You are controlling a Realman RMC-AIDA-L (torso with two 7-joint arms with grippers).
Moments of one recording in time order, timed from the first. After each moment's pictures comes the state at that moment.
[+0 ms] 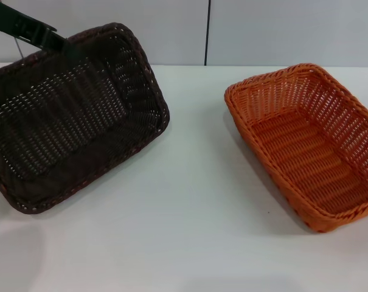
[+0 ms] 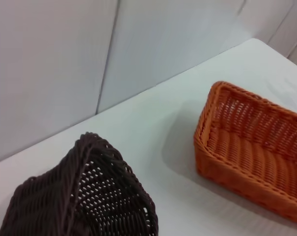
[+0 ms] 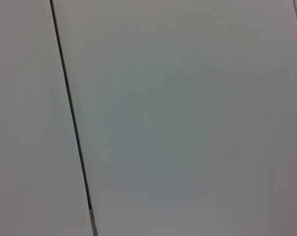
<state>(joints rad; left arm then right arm) -0.88 -1.81 -2.39 -1.15 2.38 -1.81 0.74 0.57 2.06 -0.15 -0.08 -0.74 -1.00 0.24</state>
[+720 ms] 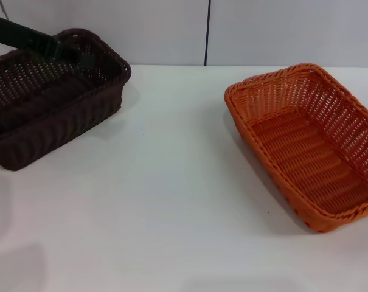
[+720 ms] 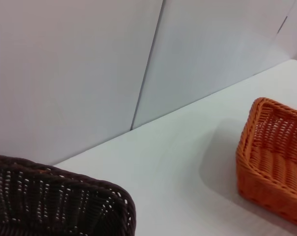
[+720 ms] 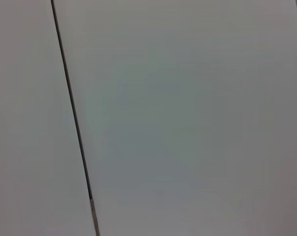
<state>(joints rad) -0.80 -1.90 -2.37 -1.17 2.40 -1.62 0.79 0.56 2.06 -0.15 -0.08 -0.74 -0.99 0.24</state>
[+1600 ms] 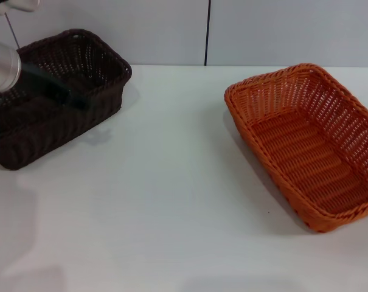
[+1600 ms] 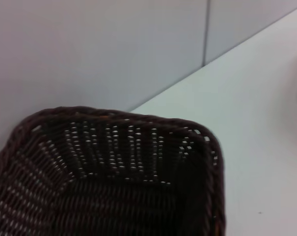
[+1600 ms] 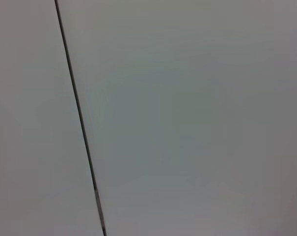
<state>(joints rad) -0.76 -2.05 -2.26 -1.11 2.71 -1.27 0.93 0.57 2.06 -0.15 -0.07 -0.74 -0.98 0.24</state>
